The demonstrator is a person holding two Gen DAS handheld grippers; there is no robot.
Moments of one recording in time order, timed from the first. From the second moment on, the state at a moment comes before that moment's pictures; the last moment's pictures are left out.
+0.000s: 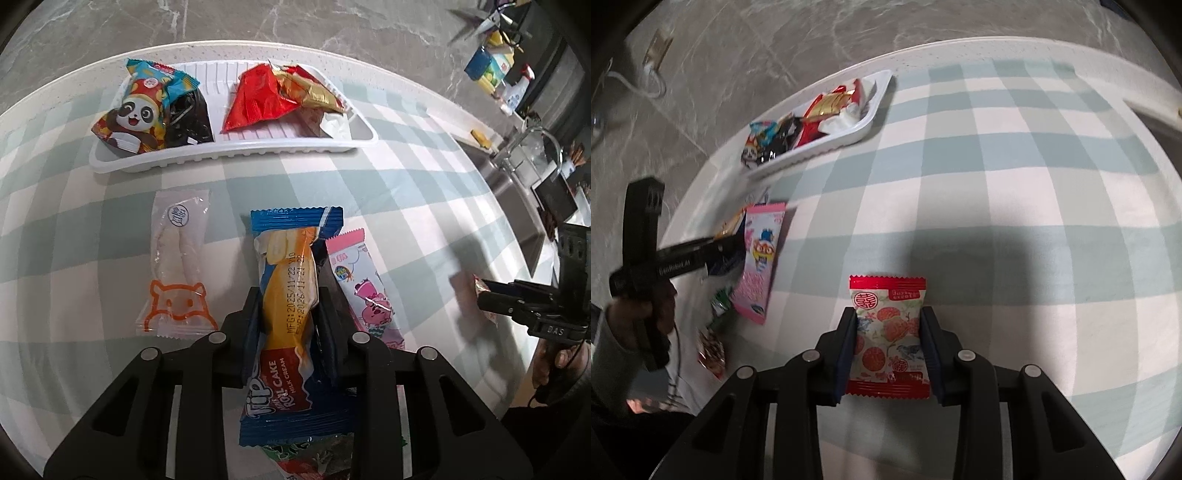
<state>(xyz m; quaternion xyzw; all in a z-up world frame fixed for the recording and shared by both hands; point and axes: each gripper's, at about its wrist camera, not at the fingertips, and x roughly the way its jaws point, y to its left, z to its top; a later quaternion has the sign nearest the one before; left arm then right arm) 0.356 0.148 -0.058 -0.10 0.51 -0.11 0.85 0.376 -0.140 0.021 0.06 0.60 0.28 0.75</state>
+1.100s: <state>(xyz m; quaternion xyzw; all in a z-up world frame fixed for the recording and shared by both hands) 0.352 0.164 -0.025 -0.12 0.48 -0.11 0.86 0.402 -0.138 0.028 0.18 0.59 0.30 0.73</state>
